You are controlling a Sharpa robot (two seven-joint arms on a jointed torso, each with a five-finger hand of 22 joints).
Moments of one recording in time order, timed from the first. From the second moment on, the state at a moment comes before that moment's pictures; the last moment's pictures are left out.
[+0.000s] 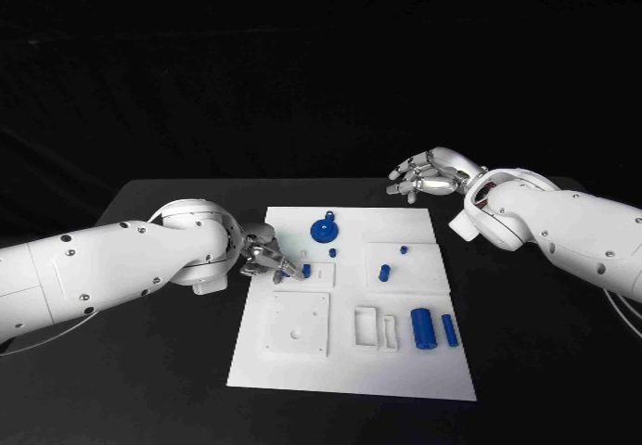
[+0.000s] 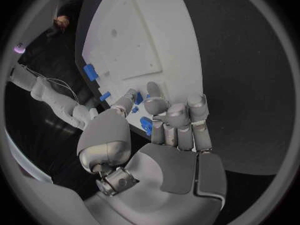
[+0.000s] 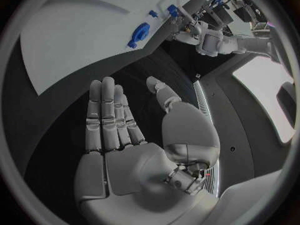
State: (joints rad) left arm 1.43 -0.80 -0.15 1.53 -1.10 0.16 -0.50; left_hand 0.68 -0.13 0.43 -0.08 0.05 1.24 -0.03 0.28 1.03 1.39 -0.14 1.11 0.64 1.26 -0.23 1.48 0.57 0.14 1.04 -0.17 1.17 1.29; right arm 1.35 -0.65 0.03 1.09 -0.93 -0.17 0.18; right_hand 0.93 -0.10 0.37 -0.28 0.42 0.77 0.20 0.27 0.39 0.89 0.10 0.78 0.56 1.11 0.02 0.55 0.80 0.25 0.93 0.14 0.46 1.15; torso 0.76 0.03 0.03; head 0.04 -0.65
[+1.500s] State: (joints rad) left arm 1.43 -0.83 -0.15 1.53 -1.08 0.15 -0.49; left_hand 0.68 -0.24 0.43 -0.03 0.05 1.23 -0.03 0.27 1.03 1.39 -0.14 1.10 0.64 1.25 -0.23 1.47 0.56 0.14 1.04 -0.17 1.17 1.28; right arm 1.34 -0.65 0.03 1.08 -0.93 -0.17 0.18; right_hand 0.93 -0.10 0.37 -0.28 0.42 0.76 0.20 0.27 0.39 0.89 0.10 0.78 0.56 1.11 0.02 0.55 0.81 0.25 0.93 0.14 0.46 1.15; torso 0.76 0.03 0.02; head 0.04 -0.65
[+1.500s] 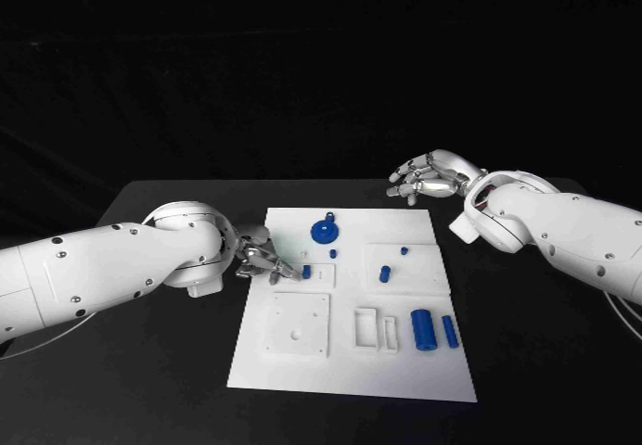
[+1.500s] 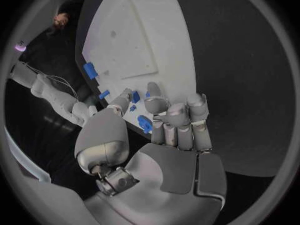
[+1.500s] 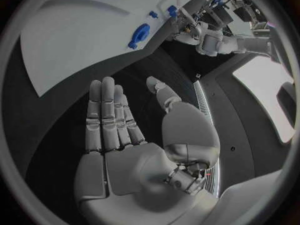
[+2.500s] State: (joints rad) left arm 1.44 -0.85 -0.13 1.52 -1.02 0.08 -0.49; left_hand 0.68 -0.28 0.45 0.06 0.05 1.17 -0.02 0.22 1.01 1.38 -0.12 1.09 0.64 1.25 -0.23 1.46 0.56 0.14 1.03 -0.17 1.16 1.27; right arm 1.34 -0.65 0.03 1.08 -0.93 -0.17 0.18; right_hand 0.93 -0.10 0.37 -0.28 0.42 0.76 0.20 0.27 0.39 0.89 0.10 0.79 0.56 1.11 0.02 0.55 0.81 0.25 0.93 0.14 0.46 1.15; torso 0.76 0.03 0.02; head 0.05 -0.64
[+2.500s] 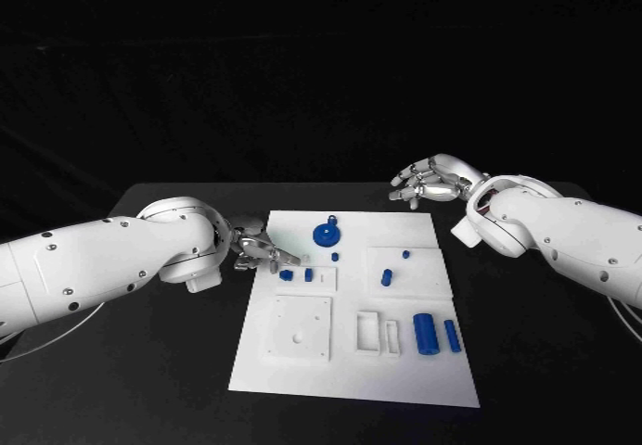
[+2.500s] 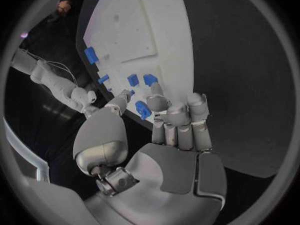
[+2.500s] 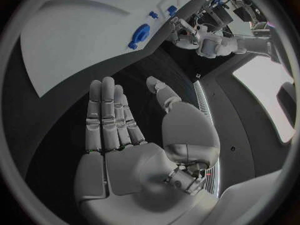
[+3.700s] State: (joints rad) left arm 1.44 -0.83 -0.13 1.48 -1.05 0.15 -0.52; left_hand 0.83 -0.13 0.29 -0.02 0.06 1.08 0.02 0.15 0.88 1.37 -0.08 1.08 0.63 1.24 -0.19 1.44 0.56 0.13 1.01 -0.16 1.15 1.25; right arm 1.34 -0.65 0.03 1.08 -0.93 -0.17 0.18; right_hand 0.93 -0.10 0.37 -0.28 0.42 0.76 0.20 0.27 0.39 0.89 0.10 0.79 0.56 1.11 0.02 0.55 0.81 0.25 0.93 0.14 0.46 1.15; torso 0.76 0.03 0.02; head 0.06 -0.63
